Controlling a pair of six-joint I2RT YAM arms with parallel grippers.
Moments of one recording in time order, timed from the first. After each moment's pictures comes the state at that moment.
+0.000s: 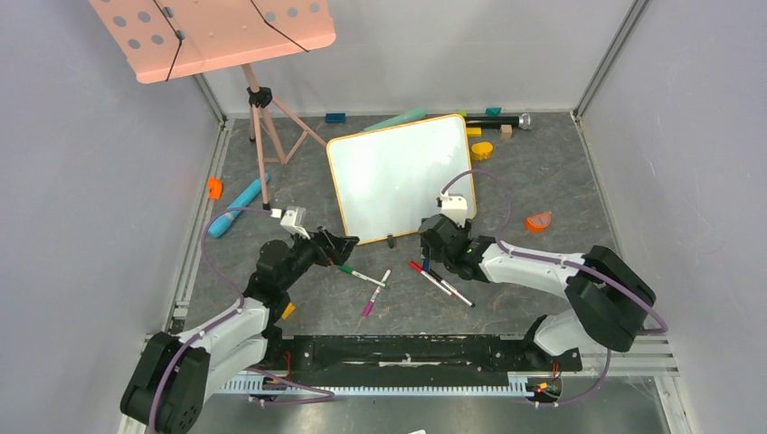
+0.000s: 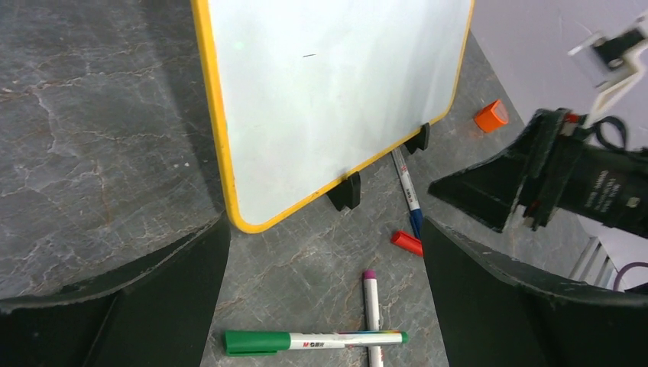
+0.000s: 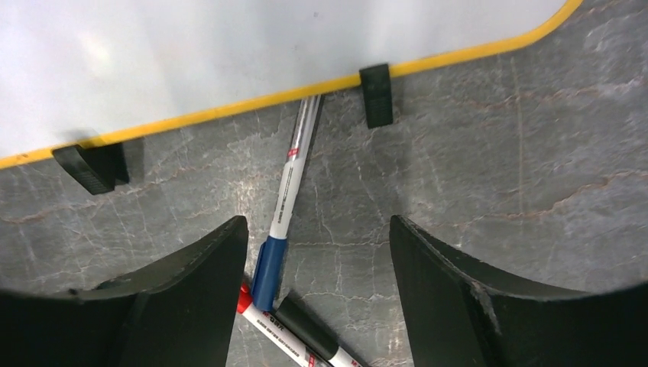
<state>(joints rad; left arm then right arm) -0.38 0.92 0.10 0.67 0.23 -0.56 0.85 1.43 0.72 -0.17 0.53 0.67</state>
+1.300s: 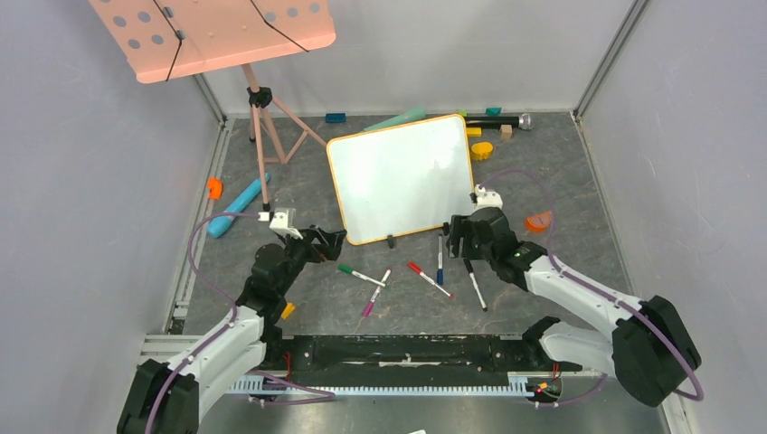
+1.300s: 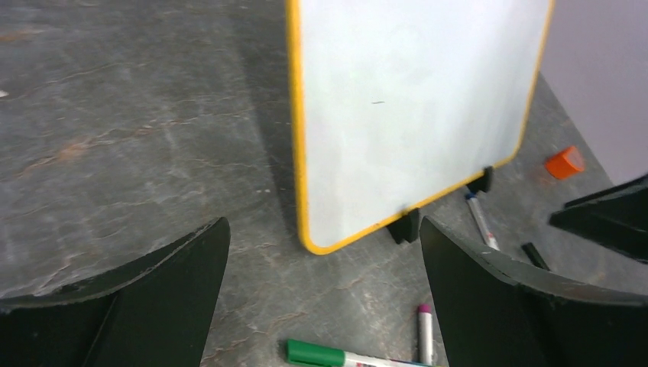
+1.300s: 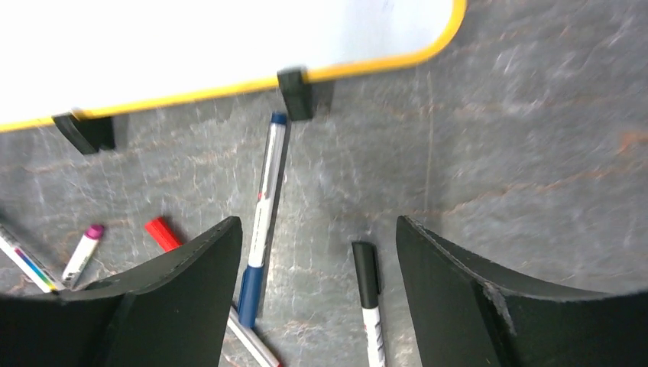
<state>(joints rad) -0.38 0.76 0.10 0.54 0.06 -0.46 0.62 1.14 0.55 -0.18 0.24 0.48</state>
